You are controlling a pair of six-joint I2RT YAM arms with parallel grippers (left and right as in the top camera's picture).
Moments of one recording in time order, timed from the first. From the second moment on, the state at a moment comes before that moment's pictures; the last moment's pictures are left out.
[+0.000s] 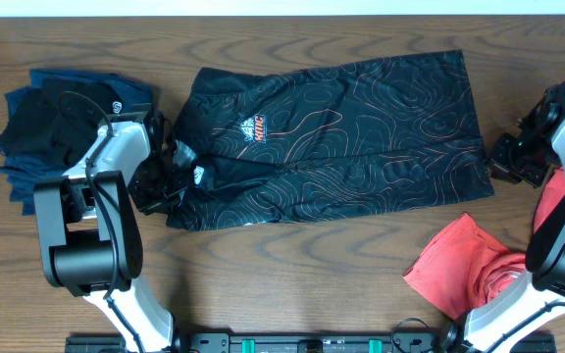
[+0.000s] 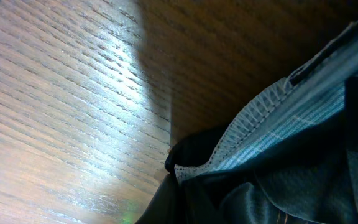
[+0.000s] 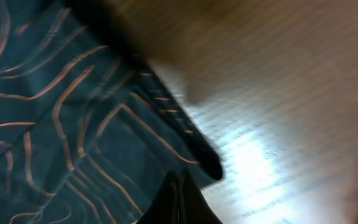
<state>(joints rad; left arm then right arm) 0.09 1.94 1.20 -1.07 0.00 -0.43 -0.40 1.94 1.37 -0.96 -0.11 0.18</state>
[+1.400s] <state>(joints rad) 0.09 1.92 1.21 -1.08 -0.01 -0.36 -0.43 1.84 1.10 -1.02 0.18 0.42</state>
